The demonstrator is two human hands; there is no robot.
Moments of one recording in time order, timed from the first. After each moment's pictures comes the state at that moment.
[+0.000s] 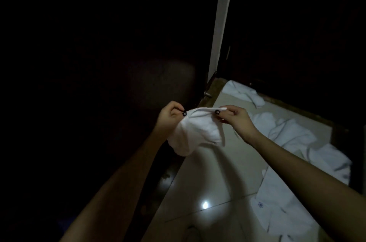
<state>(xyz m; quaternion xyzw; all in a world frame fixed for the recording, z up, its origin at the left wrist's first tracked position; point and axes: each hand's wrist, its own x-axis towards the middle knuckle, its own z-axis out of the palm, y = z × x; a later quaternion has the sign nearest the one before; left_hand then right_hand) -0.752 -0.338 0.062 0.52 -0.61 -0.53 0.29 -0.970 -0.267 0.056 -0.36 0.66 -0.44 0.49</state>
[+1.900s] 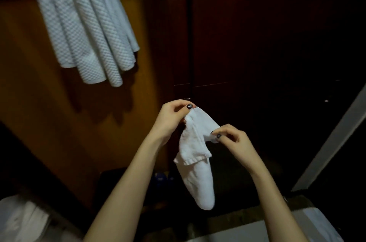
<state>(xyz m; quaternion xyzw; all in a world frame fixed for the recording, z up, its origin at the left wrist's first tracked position) -0.554 -0.008 0.656 0.57 -0.48 -0.27 0.60 -0.751 -0.087 0.590 -0.76 0.27 -0.36 0.47</state>
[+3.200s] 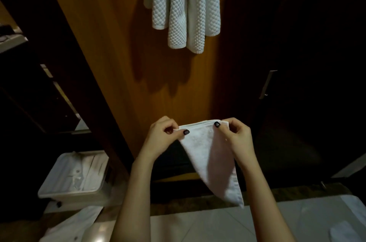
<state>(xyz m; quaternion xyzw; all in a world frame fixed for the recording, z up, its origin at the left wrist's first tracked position) -0.326 0.257 0.555 0.71 -0.47 -0.17 0.50 -0.512 0.136 0.551 -0.65 0.33 -0.41 0.55</state>
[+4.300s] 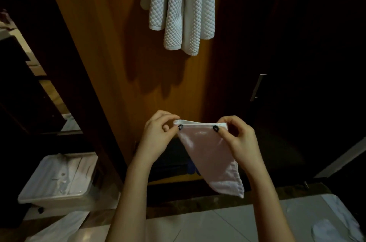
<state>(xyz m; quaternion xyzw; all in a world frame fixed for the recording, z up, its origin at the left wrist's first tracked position) -0.346 0.270 0.575 0.72 -0.46 -0.10 0.51 -0.542 0.165 0.588 -0.76 0.28 -0.40 0.42</state>
